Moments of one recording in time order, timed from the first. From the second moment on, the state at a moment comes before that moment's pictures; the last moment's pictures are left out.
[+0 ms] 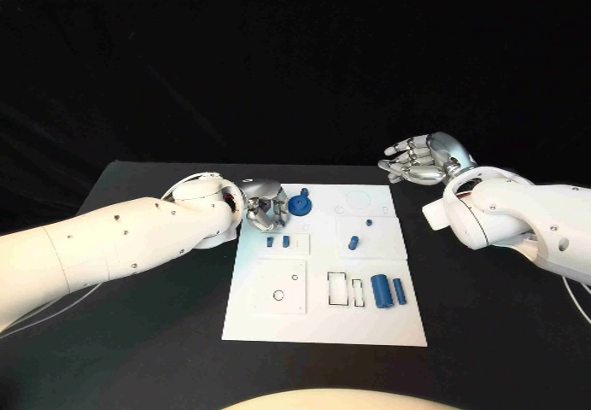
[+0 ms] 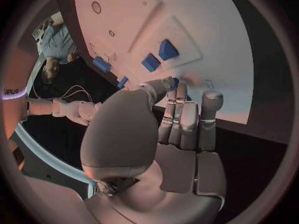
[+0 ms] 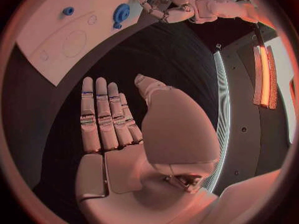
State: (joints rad) left arm 1.24 -0.64 -0.08 1.30 -1.39 -0.06 -0.07; left_hand 1.45 -0.20 0.65 0.07 0.08 0.94 0.15 0.40 0.33 0.98 0.08 0.57 0.20 1.29 0.02 1.44 1.03 0.15 1.11 0.13 1.23 0.99; right arm 1.35 -0.91 -0.16 1.54 -0.62 -0.65 0.00; right_hand 1.35 -0.21 0.39 0.22 0.16 0.78 0.20 0.29 0.31 1.03 0.16 0.27 0.15 1.07 0.11 0.21 0.45 0.18 1.05 0.22 0.07 0.23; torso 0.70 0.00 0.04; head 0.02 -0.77
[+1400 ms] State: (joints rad) left arm 1.24 -0.64 -0.08 1.29 -1.39 -0.03 -0.09; left_hand 1.41 -0.23 0.64 0.07 0.08 0.85 0.16 0.31 0.30 0.98 0.09 0.56 0.23 1.28 0.03 1.44 1.01 0.15 1.10 0.14 1.21 0.97; right arm 1.35 -0.90 -0.16 1.53 -0.62 -0.65 0.00; right_hand 1.35 -0.21 0.39 0.21 0.16 0.77 0.20 0.29 0.30 1.02 0.17 0.27 0.13 1.06 0.12 0.19 0.44 0.18 1.04 0.23 0.07 0.21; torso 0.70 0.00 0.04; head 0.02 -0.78
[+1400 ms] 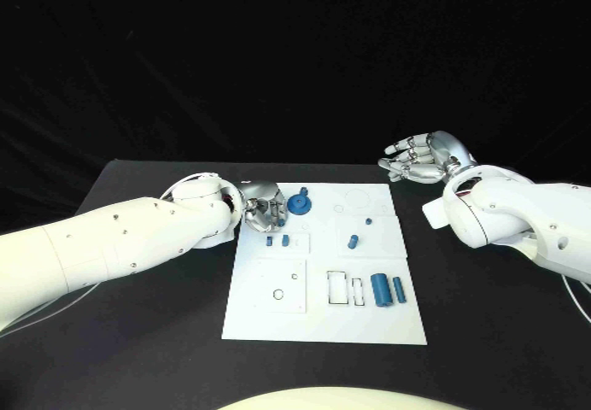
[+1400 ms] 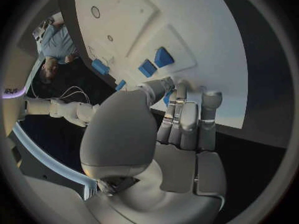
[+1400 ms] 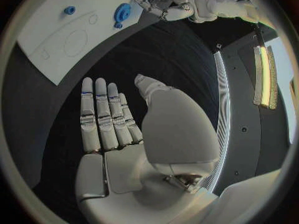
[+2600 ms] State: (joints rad) left arm 1.26 -0.85 -0.01 1.41 -0.85 -0.14 0.06; left_hand 1.43 -0.21 0.68 0.04 0.08 0.84 0.21 0.30 0.28 0.84 0.15 0.51 0.21 0.99 0.07 1.20 0.53 0.17 0.89 0.16 1.03 0.75; right arm 1.32 -0.92 -0.16 1.51 -1.22 -0.33 -0.04; right_hand 1.33 -0.23 0.57 0.05 0.10 0.95 0.14 0.27 0.29 1.18 0.07 0.14 0.07 1.46 -0.02 1.00 1.04 0.13 1.46 0.07 0.87 0.81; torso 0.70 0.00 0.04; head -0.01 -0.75
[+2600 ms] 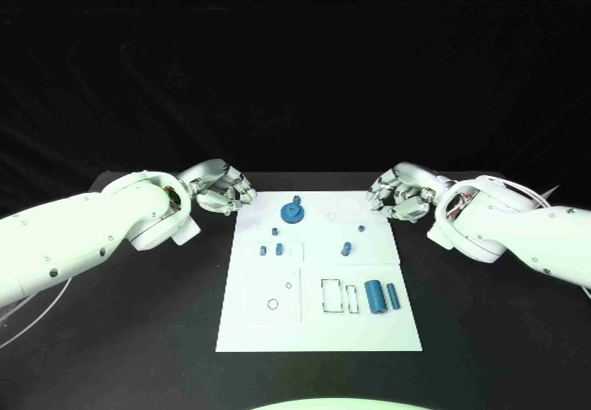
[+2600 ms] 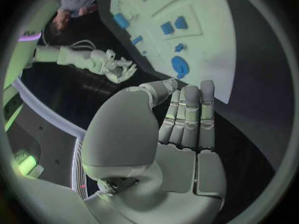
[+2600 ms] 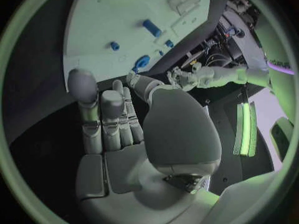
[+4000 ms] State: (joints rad) left arm 1.26 -0.93 -0.01 1.49 -0.16 -0.25 0.37; left_hand 1.40 -0.21 0.61 0.06 0.08 0.84 0.21 0.30 0.27 0.86 0.14 0.51 0.19 0.98 0.07 1.16 0.51 0.17 0.89 0.16 0.96 0.70; right arm 1.24 -0.82 -0.16 1.47 -1.65 -0.28 -0.18; right_hand 1.31 -0.20 0.65 0.03 0.06 1.01 0.14 0.24 0.34 1.18 0.08 0.07 0.08 1.46 0.00 1.30 1.24 0.08 1.45 0.09 1.24 1.21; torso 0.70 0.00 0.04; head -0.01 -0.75
